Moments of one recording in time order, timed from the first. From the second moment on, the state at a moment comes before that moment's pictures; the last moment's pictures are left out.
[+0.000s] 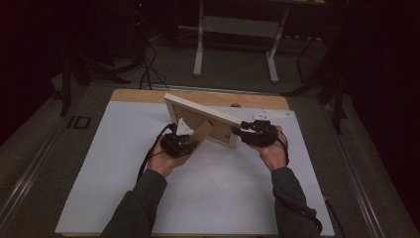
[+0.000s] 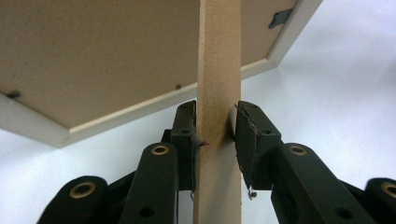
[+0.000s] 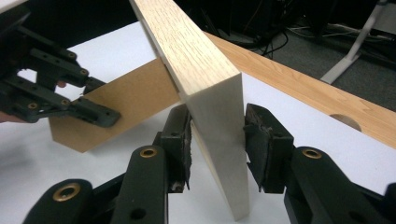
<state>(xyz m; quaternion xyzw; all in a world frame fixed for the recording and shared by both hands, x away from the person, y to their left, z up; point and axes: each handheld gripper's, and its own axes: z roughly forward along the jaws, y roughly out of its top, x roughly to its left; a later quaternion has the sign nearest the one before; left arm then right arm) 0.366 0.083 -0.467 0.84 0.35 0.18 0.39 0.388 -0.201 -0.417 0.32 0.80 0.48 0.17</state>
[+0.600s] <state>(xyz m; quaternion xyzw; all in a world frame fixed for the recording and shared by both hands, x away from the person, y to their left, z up) 0.370 0.088 -0.477 0.84 0.35 0.18 0.38 0.376 -0.194 -0.421 0.29 0.81 0.48 0.17</state>
